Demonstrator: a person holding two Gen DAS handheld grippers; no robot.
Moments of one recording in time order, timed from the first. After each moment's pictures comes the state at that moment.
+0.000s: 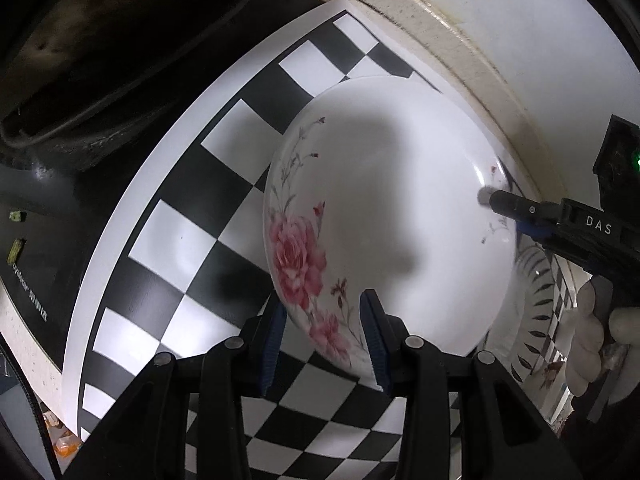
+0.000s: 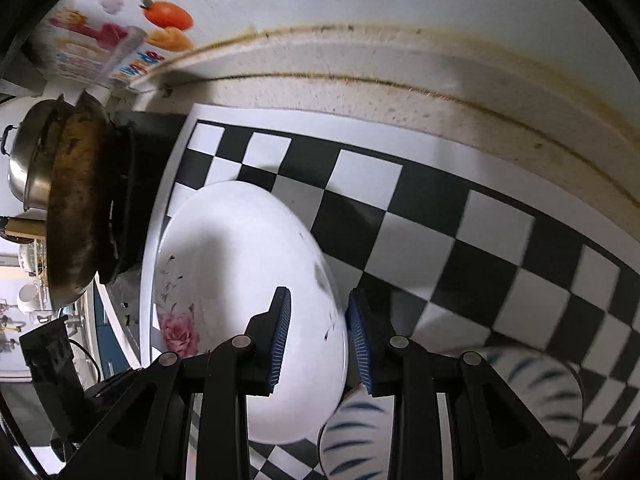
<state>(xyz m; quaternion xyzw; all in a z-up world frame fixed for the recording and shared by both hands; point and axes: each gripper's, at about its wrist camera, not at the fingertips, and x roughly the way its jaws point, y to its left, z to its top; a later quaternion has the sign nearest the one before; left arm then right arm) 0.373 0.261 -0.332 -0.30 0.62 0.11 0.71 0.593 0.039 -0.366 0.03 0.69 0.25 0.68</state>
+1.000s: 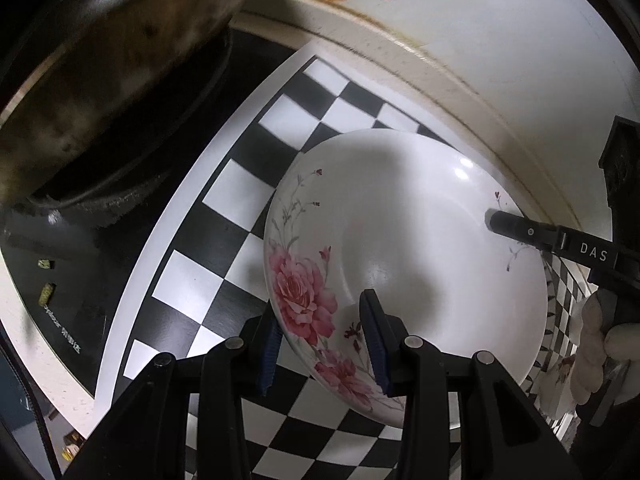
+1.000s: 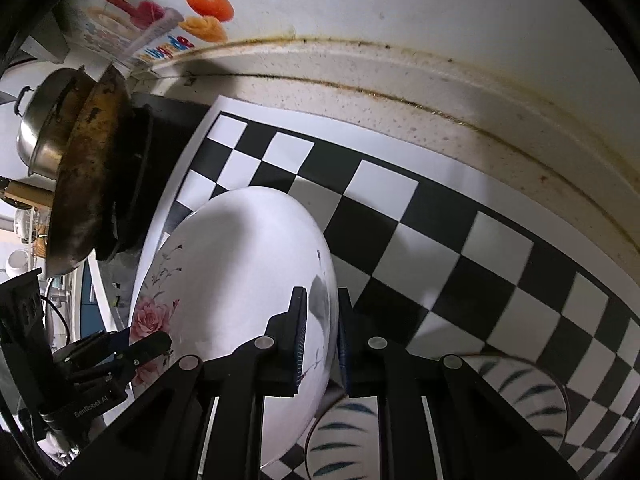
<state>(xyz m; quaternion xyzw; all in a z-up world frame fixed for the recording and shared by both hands) 0.377 0.255 -0.291 -0.23 0.59 0.11 0.76 0.570 0.034 -0.335 0.00 0.65 0.27 0.71</state>
